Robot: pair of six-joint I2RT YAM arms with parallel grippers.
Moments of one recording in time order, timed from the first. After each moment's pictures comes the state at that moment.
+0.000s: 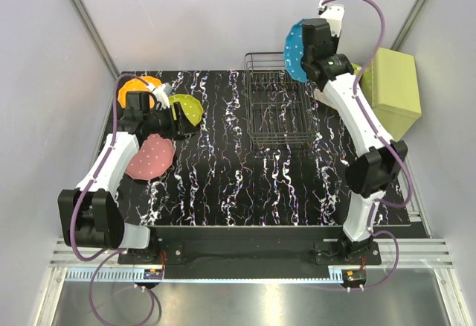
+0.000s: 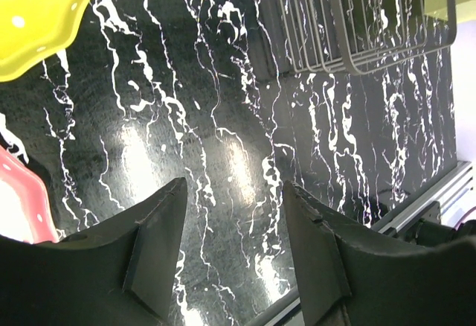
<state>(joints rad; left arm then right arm) -0.04 1.37 1.08 -0.47 0.59 -0.27 0.36 1.88 2.08 -0.58 0.79 0.18</state>
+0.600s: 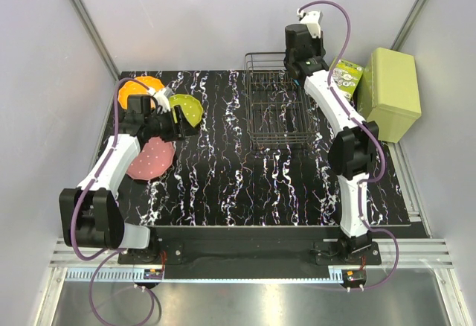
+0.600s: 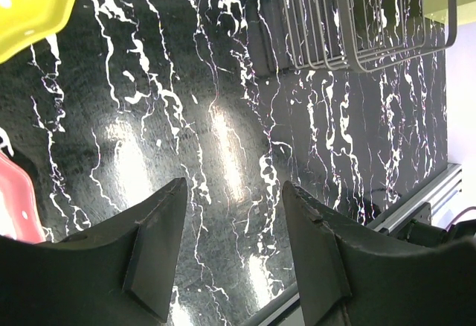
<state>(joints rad) -0.04 1.37 1.04 -0.44 0.60 -0.31 0.36 2.17 2.20 -0.37 0.96 -0.06</state>
